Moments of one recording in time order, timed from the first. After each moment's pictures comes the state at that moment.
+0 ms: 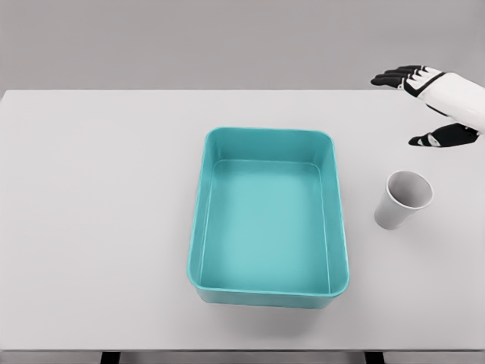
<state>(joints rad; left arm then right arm) 0.04 0.00 -0.04 -0.07 0.02 -0.06 -0.04 -0.40 -0.92 0.26 -1.57 0.15 -0.54 0.38</state>
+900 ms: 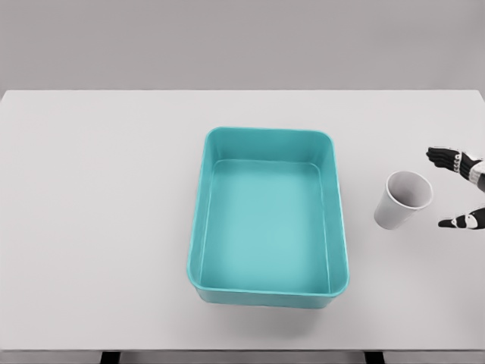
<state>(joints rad) 0.04 0.00 -0.04 -0.07 0.02 -0.06 -0.04 -0.10 -1.17 0.53 -1.38 -0.70 -0.61 0.36</state>
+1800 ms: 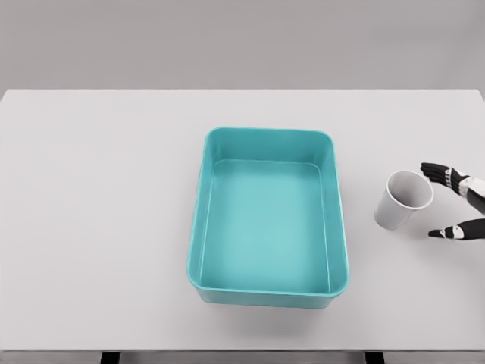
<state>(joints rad) 0.04 0.00 -0.04 -0.07 0.02 -0.06 -0.04 -0.12 -1.07 0.56 -1.28 -0.62 -0.61 0.32</state>
